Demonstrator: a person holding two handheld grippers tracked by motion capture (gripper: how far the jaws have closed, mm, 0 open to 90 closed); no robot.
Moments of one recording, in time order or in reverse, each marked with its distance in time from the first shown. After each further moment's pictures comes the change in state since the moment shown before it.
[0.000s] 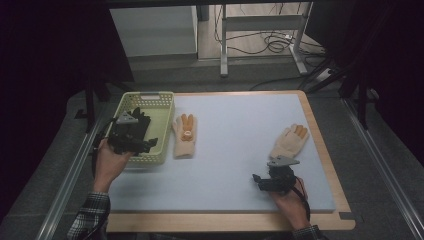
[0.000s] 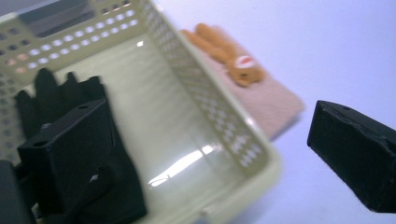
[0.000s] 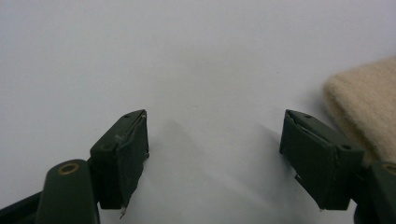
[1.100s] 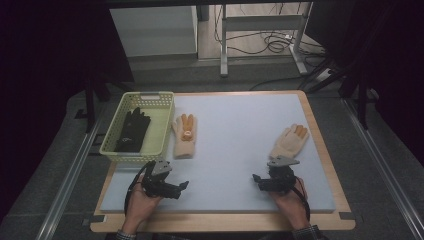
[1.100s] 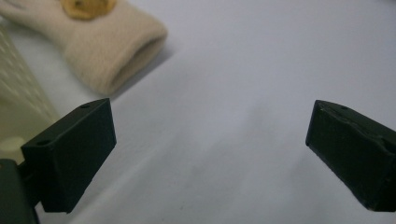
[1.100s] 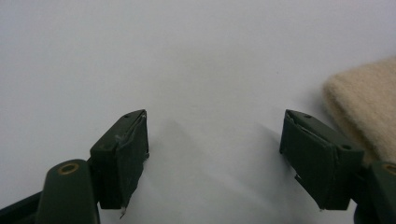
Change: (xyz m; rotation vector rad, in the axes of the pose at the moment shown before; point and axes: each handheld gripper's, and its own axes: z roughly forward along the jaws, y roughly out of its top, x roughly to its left) left arm -0.103 -0.083 0.057 -0.010 -0.135 0.112; right arm 0.000 0.000 0.000 0.002 0.001 0.004
